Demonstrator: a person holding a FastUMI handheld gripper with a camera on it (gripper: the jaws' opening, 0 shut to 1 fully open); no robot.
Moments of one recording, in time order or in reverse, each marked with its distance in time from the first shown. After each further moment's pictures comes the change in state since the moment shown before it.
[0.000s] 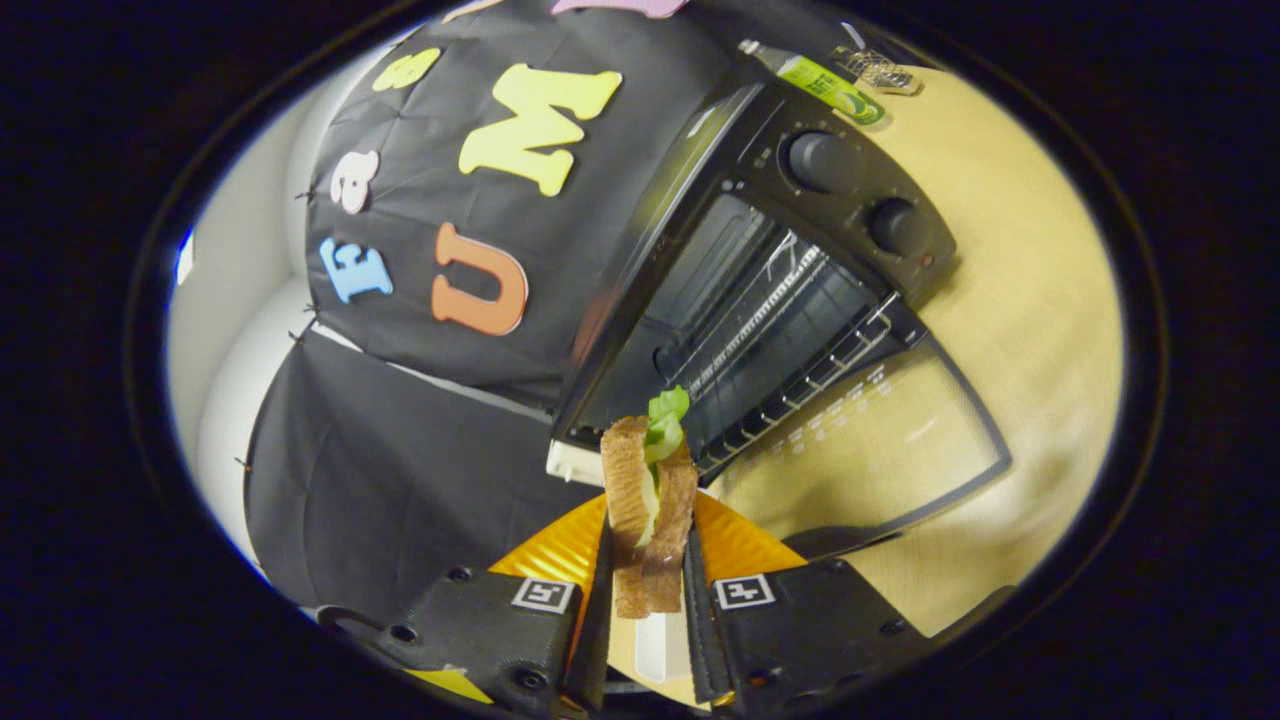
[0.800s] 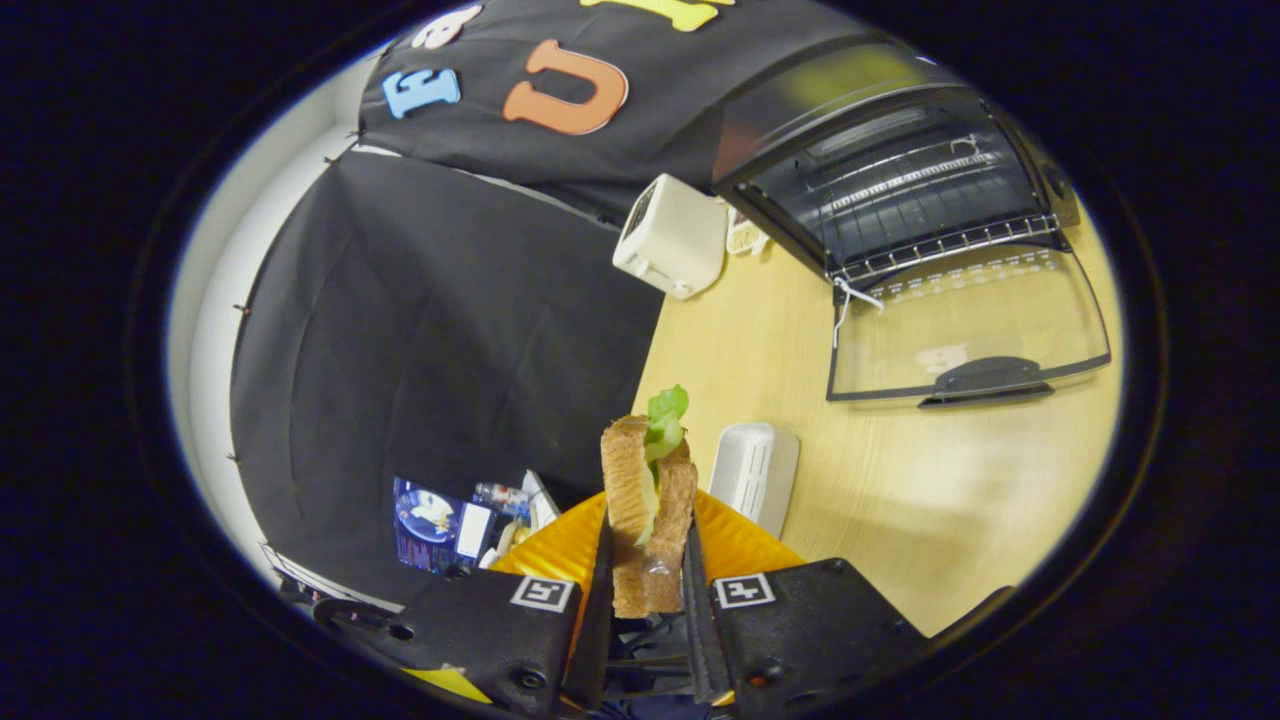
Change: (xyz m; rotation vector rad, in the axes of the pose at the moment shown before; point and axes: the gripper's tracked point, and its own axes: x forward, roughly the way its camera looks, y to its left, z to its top) arm -0.044 0.095 -0.159 -0.240 0.519 0.033
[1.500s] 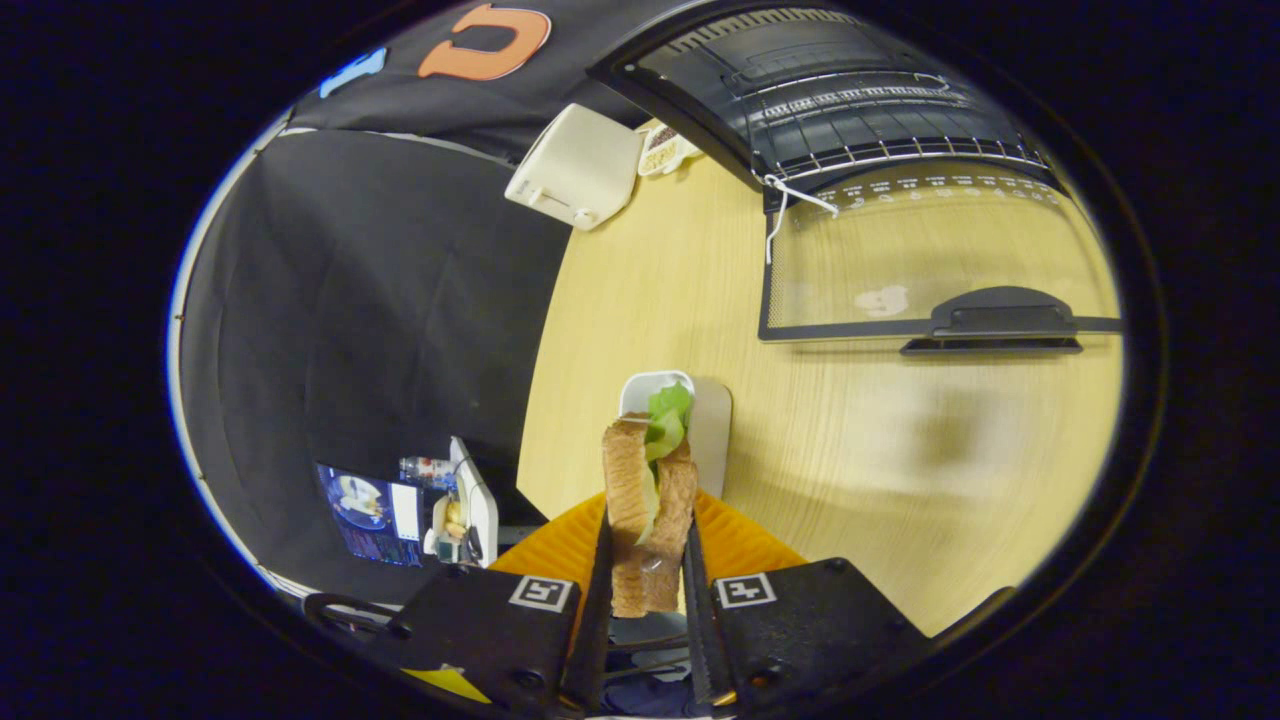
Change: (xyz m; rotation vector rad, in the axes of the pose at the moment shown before) arm 0.064 -0.067 -0.052 0.045 0.237 -0.203
